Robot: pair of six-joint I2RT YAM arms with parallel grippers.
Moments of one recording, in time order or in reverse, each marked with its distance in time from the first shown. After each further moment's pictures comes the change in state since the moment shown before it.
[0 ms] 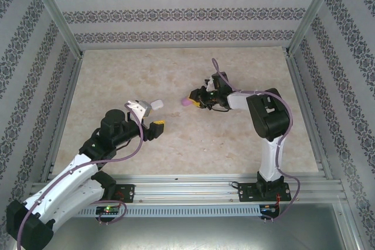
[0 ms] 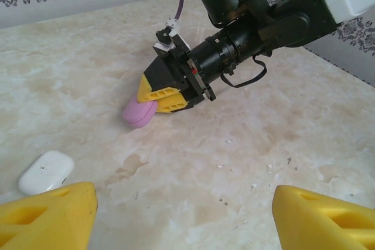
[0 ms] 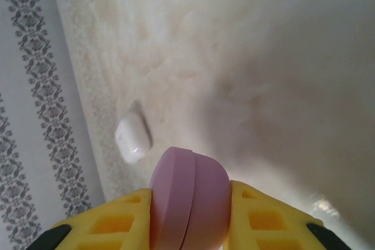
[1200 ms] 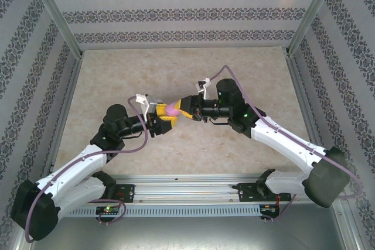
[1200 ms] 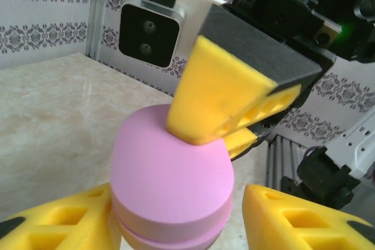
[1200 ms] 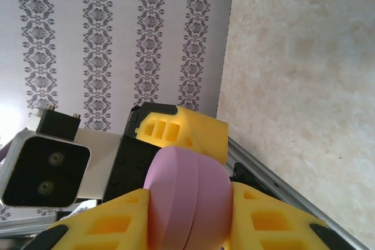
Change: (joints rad) left arm 0.002 0.173 -0.017 0.491 0.407 -0.162; right arm 0.340 -0.809 -0.199 -0.159 0.046 0.235
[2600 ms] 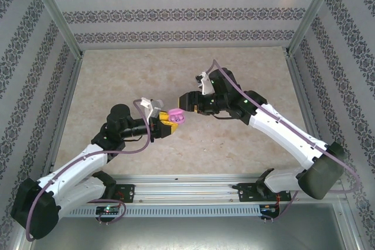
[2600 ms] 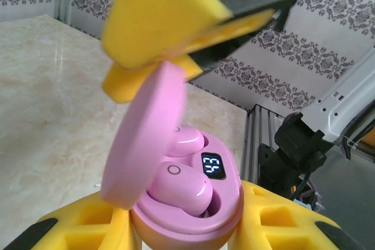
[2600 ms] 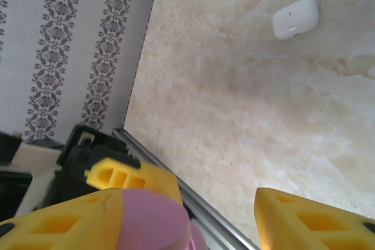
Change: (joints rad) left arm -0.002 0.027 -0.003 -0.080 0.088 0.015; right arm 0.007 0.072 0.264 -0.521 0.181 -0.430
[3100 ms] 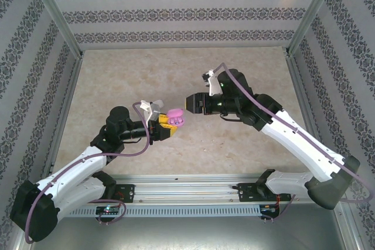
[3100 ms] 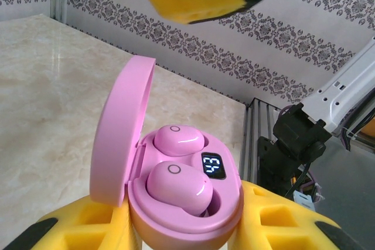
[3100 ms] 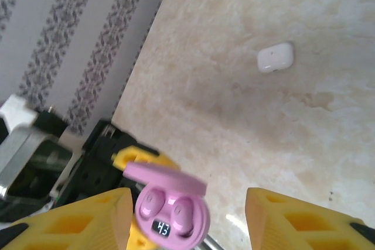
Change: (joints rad) left arm 0.000 -0.033 -0.028 -0.013 0.023 0.037; right arm 0.026 -0.095 0.073 -0.108 0.149 -0.108
